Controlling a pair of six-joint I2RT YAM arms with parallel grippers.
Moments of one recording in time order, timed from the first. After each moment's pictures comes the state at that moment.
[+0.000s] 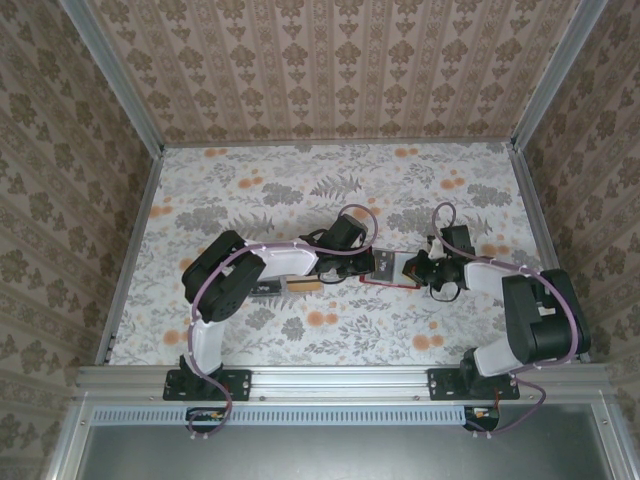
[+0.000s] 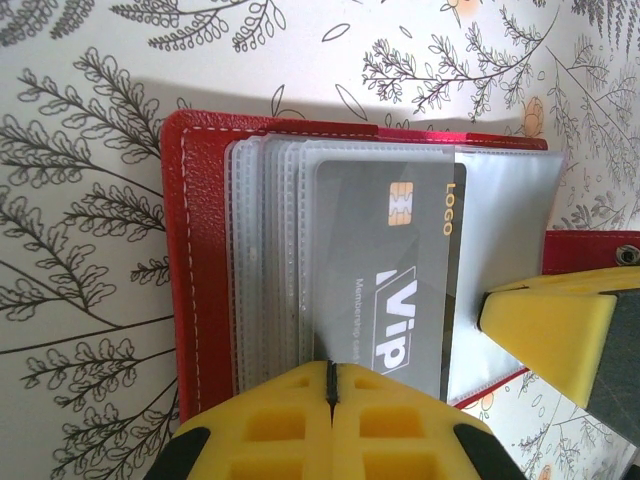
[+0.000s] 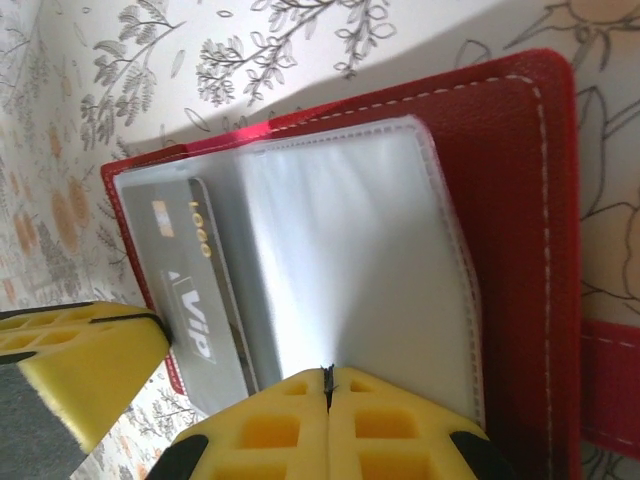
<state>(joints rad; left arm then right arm) -0.91 1.99 1.17 -0.04 0.29 -0.86 0.08 1.47 0.53 -0.08 -0.54 0.66</state>
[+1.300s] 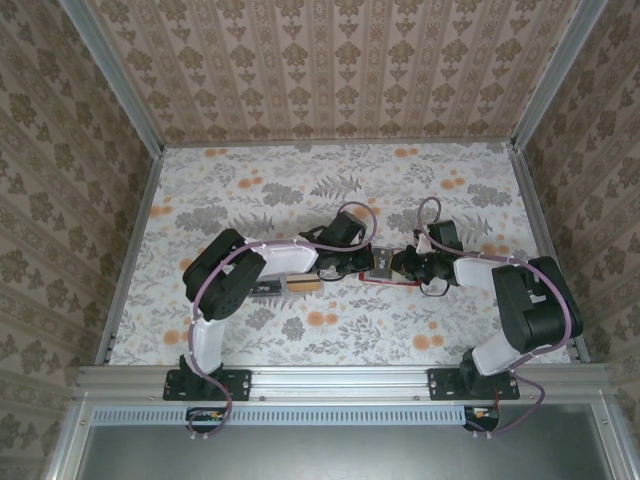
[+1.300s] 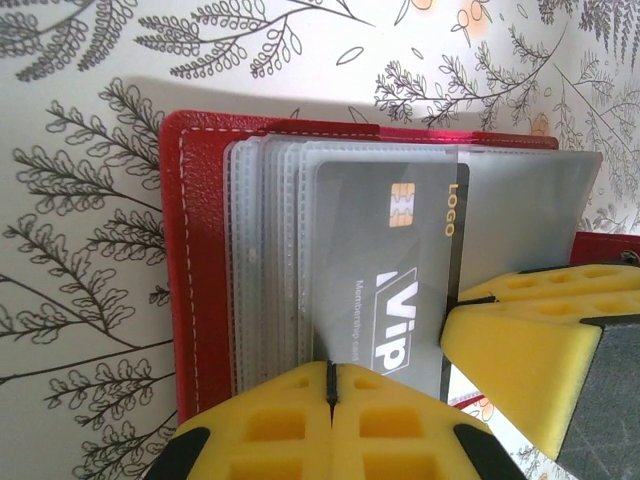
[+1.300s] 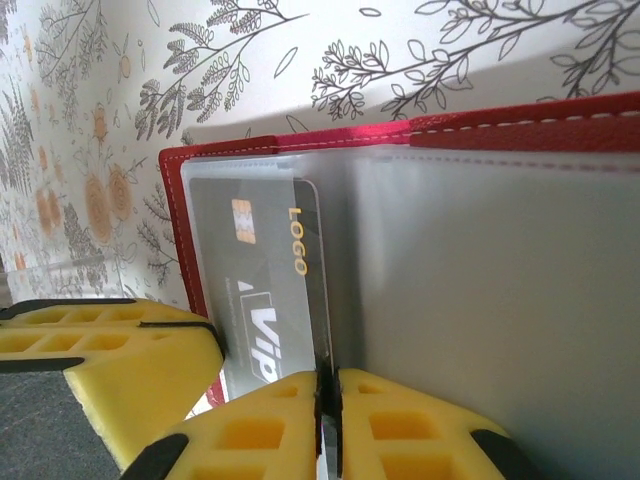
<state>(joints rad) -0.89 2.00 1.20 -0.07 0.30 -0.86 0.17 1.55 0.58 0.02 -0.54 0.67</state>
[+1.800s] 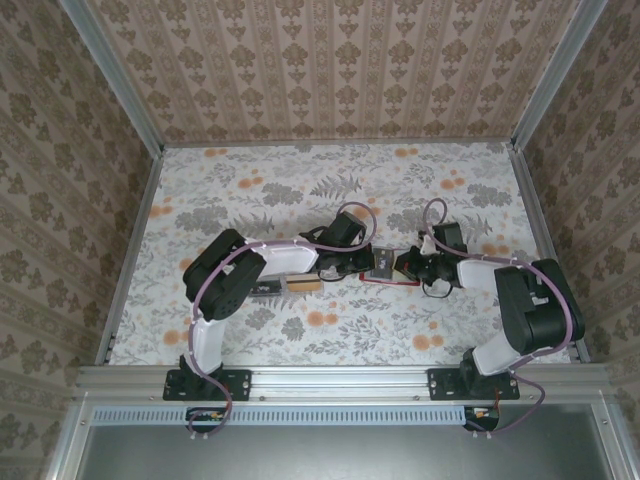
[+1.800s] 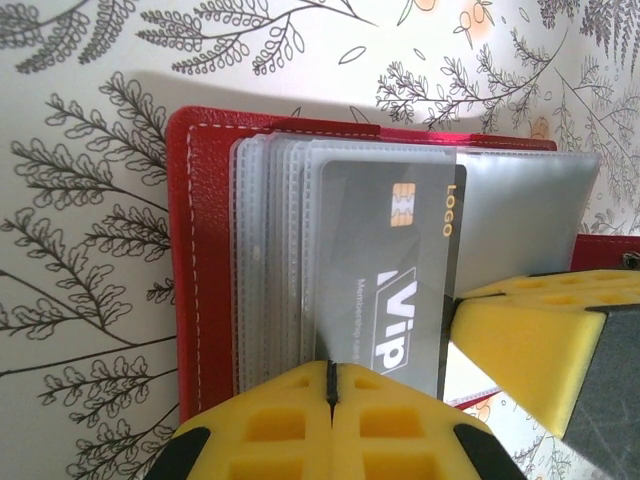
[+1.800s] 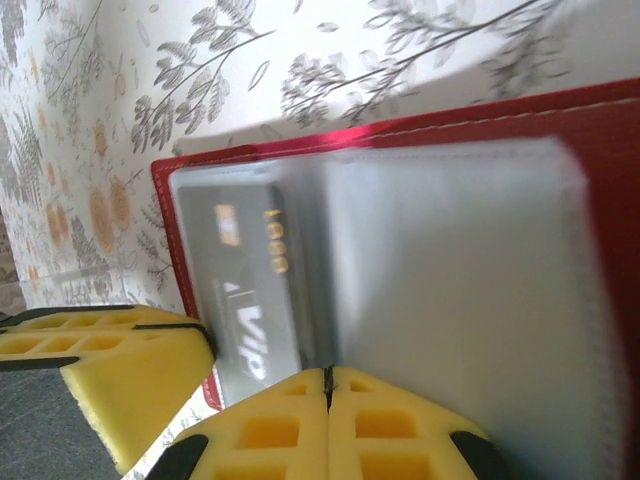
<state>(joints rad) -0.89 2.00 1.20 -0.07 0.29 -0.88 0.12 1.54 0.54 0.04 -0.55 0.68</state>
